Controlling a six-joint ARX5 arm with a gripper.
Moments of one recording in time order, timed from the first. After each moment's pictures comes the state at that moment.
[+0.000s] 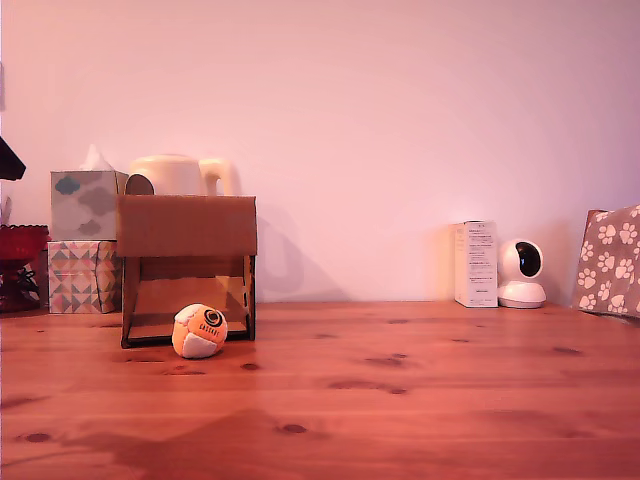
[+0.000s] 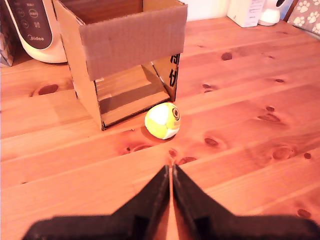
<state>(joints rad) -0.26 0.68 0.42 -0.15 0.16 -0.05</state>
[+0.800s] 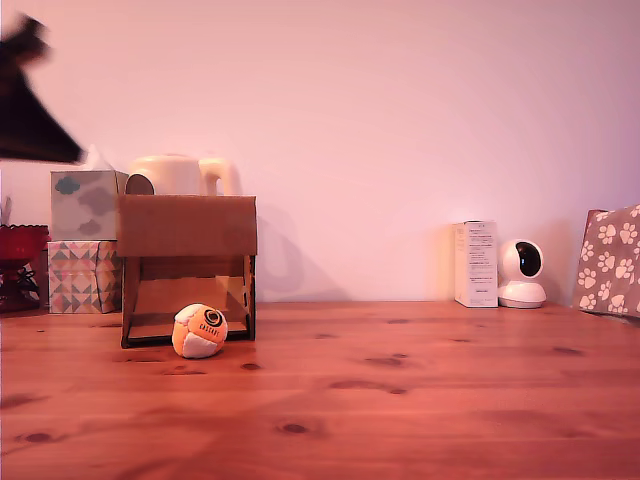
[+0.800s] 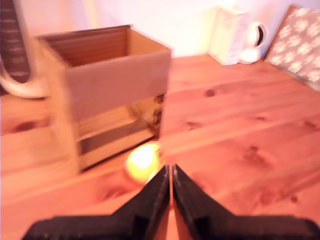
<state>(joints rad) -0.29 0.94 0.42 0.25 0.21 -0.12</state>
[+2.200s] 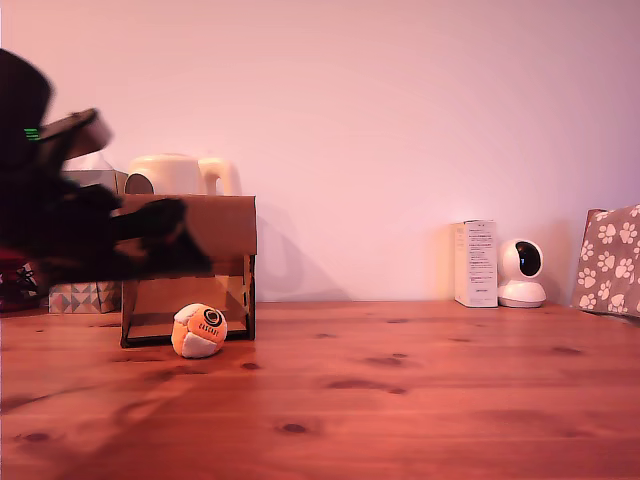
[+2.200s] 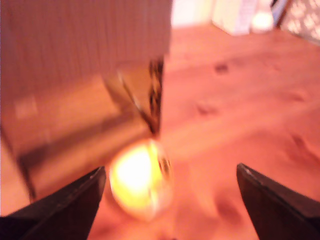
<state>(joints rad) -0.33 1.70 0.59 0.80 0.19 -0.06</state>
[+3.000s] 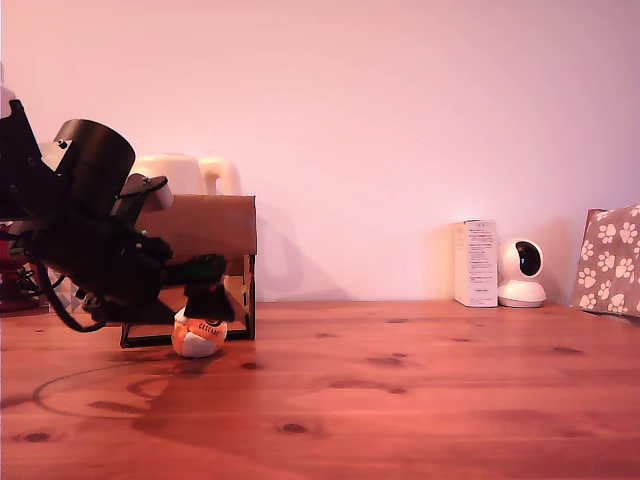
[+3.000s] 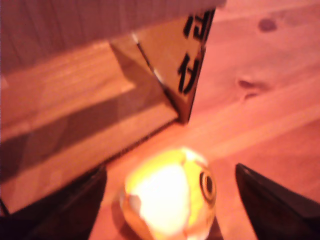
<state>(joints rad) -0.33 1.93 0.84 0.57 0.15 -0.06</state>
